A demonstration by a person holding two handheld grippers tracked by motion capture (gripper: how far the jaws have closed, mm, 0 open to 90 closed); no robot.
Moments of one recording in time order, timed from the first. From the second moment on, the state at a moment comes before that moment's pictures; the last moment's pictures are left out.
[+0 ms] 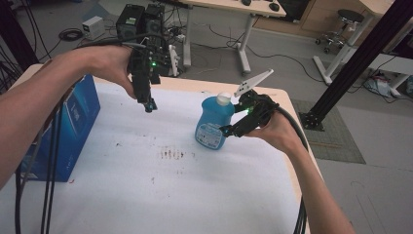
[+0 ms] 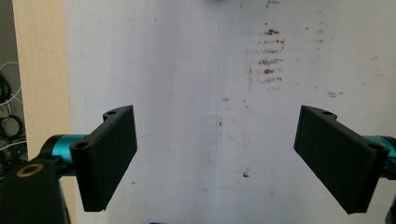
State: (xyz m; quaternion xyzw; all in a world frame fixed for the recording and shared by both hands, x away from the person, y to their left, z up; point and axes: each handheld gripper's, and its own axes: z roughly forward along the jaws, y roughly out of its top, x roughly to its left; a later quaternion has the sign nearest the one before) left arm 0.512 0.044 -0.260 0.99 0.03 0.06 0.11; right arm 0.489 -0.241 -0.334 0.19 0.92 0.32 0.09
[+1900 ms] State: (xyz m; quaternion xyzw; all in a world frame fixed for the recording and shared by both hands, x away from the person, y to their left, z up) left arm 0.511 0.052 -0.258 0.99 0.04 0.06 0.13; right arm 0.486 -0.232 -0.373 0.21 0.87 0.42 0.12
